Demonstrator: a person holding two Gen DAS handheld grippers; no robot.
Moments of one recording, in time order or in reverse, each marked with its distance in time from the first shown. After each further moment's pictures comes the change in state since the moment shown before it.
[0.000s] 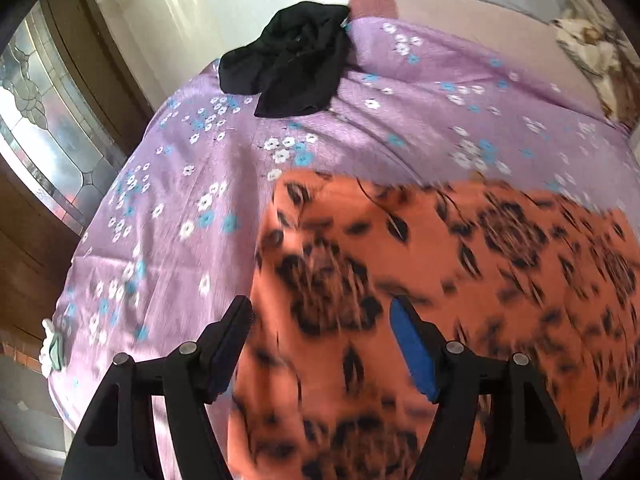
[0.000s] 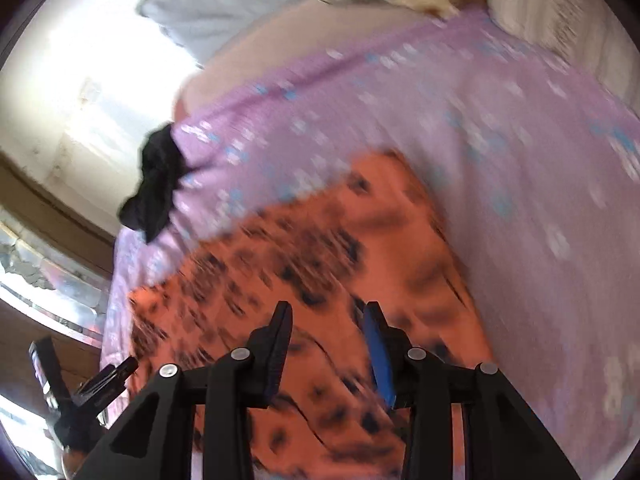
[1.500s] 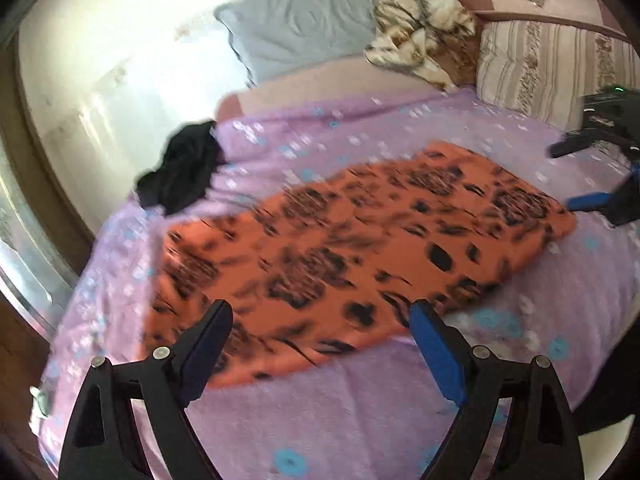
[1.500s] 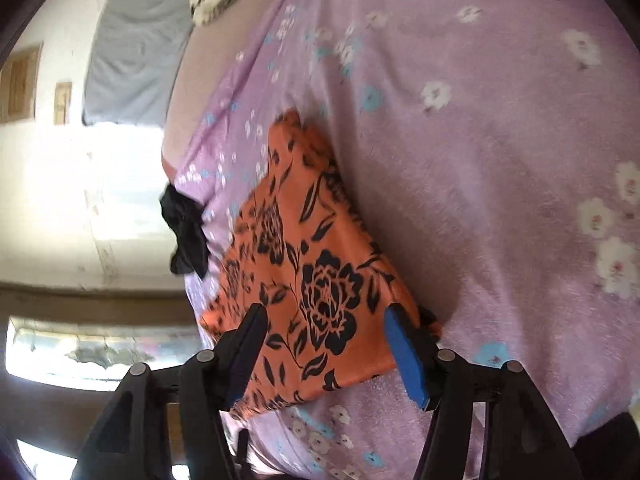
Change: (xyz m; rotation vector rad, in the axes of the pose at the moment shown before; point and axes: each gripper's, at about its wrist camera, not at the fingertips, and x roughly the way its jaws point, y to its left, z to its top) left arm -0.130 -0.090 -0.171 0.366 -0.454 -0.182; right arm -0.061 -0.128 -0.065 0.542 0.089 0.275
